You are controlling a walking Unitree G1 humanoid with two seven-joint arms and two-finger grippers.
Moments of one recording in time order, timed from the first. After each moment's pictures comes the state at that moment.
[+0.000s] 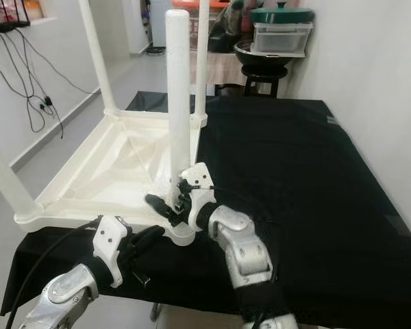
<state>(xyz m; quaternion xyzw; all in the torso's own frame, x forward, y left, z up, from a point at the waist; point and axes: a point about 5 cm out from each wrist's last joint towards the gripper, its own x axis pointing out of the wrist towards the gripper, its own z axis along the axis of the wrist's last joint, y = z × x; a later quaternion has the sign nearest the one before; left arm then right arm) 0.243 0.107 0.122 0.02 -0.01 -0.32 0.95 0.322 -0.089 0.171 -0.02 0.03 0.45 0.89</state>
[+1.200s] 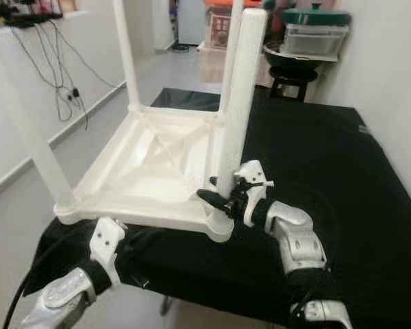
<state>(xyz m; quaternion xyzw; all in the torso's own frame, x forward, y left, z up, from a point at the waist) 0.234 0.109 0.127 0.02 -0.01 -0.32 0.95 0.300 -0.175 0.146 0.01 0.06 0.21 0.98</state>
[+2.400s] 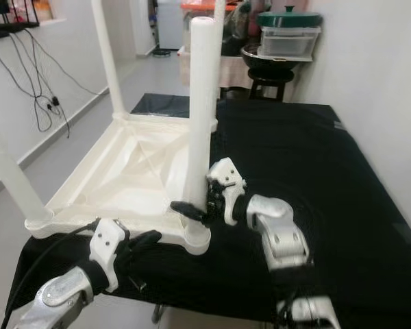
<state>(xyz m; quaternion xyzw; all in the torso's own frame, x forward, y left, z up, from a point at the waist) 0.238 0.110 0.121 0.03 0.01 -0.33 0.94 0.340 -0.152 0.168 -0.10 0.07 0.45 0.88</state>
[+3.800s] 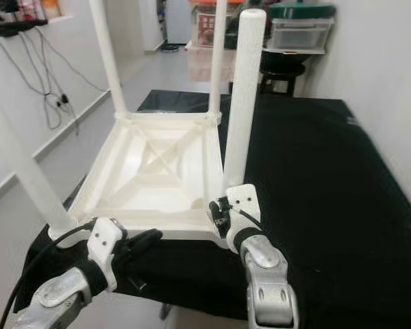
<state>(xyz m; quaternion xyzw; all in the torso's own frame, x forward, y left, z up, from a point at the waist) 0.235 0.114 0.126 0.02 0.01 -0.33 0.94 0.276 -0.141 0.146 -0.06 0.10 0.14 0.98</state>
